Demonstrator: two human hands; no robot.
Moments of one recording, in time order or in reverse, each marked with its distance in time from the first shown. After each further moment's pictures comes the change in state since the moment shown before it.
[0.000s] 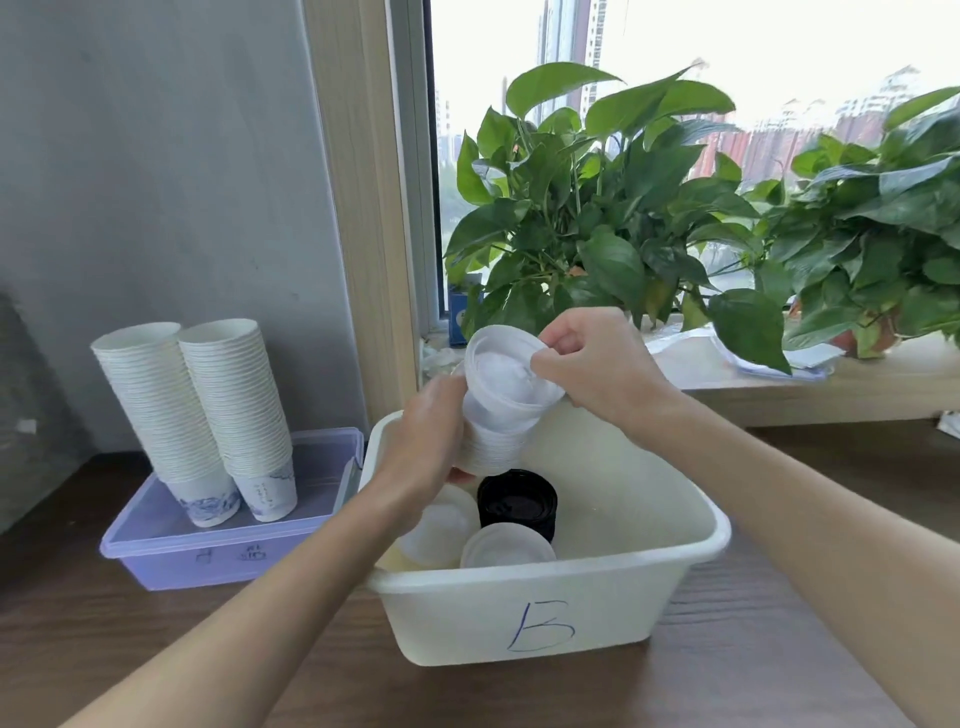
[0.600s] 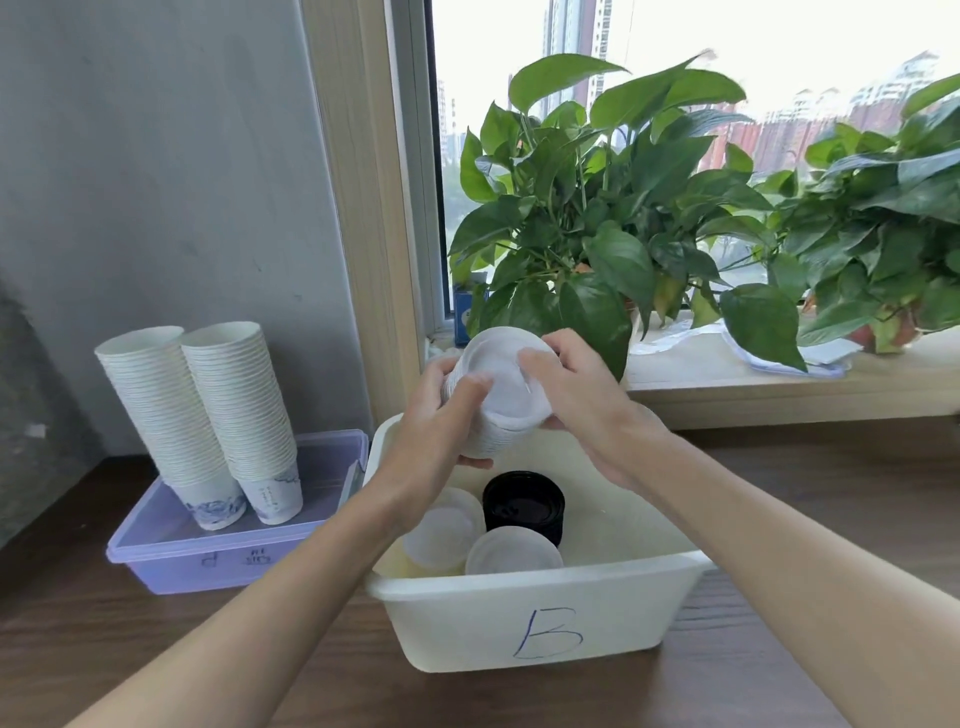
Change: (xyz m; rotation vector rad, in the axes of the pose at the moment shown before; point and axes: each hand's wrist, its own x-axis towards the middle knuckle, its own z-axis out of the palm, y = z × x) left_hand 0.001 -0.002 -0.001 -0.145 -0.088 0.139; right_hand -0.007 0.019 0.031 0.411 -0.131 0.152
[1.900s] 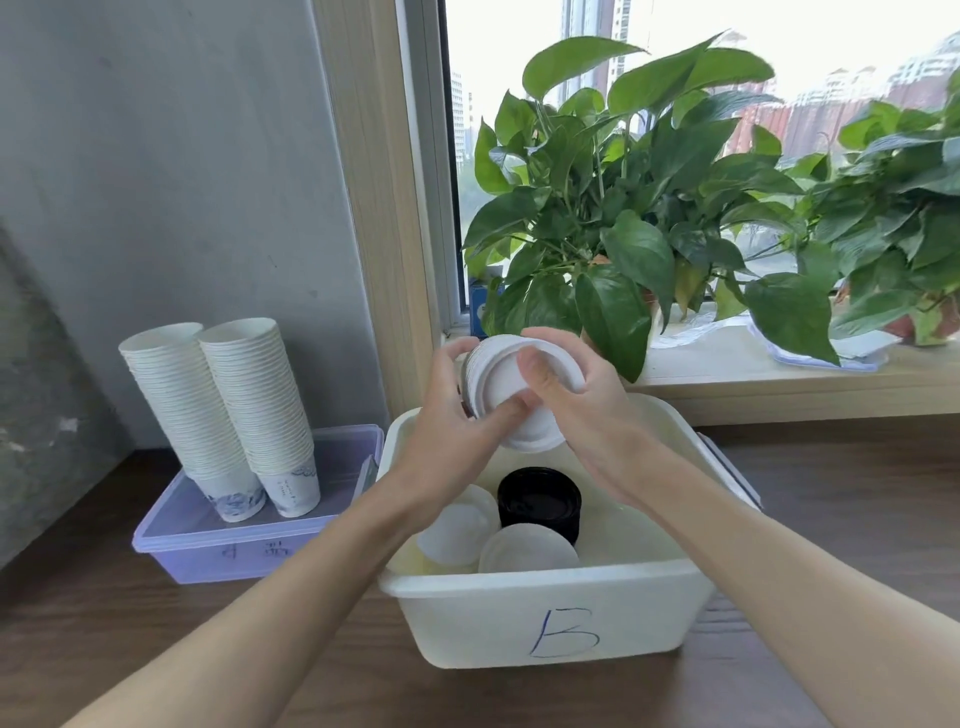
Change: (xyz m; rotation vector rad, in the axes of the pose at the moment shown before) left_hand -0.004 -0.004 0.000 0.140 -0.017 0.171; right_hand -0.011 0.012 0.009 0.226 -0.047 -0.165
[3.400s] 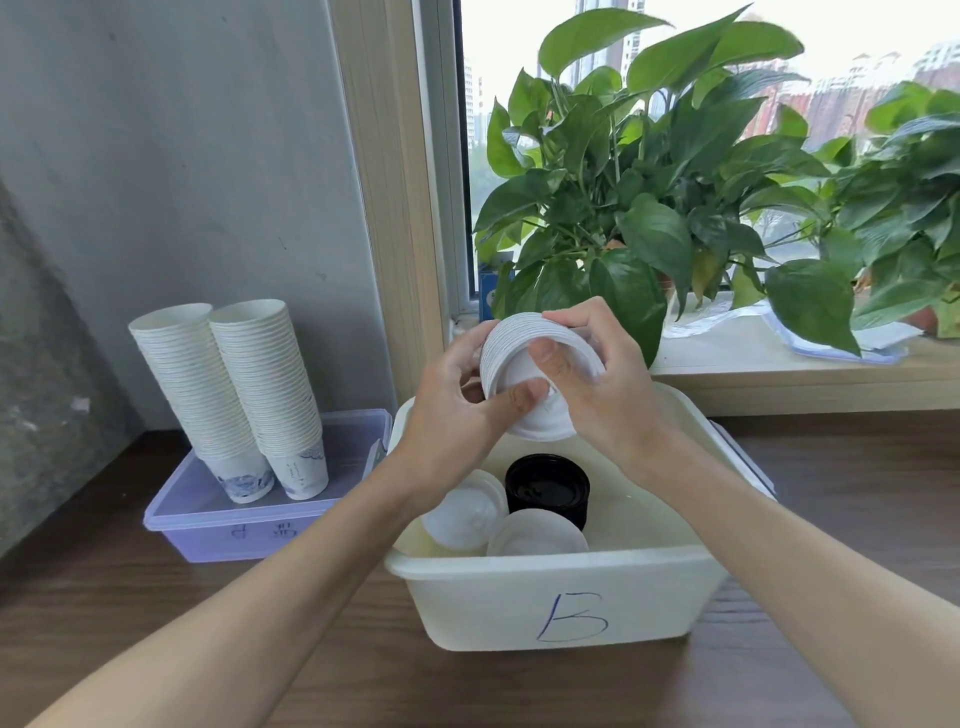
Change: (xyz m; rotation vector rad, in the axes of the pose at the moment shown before) left_hand 0.003 0.000 -0.006 -0.043 -0.035 0.122; right_hand 0.001 -0.001 -0.003 -0.177 0.013 -0.263
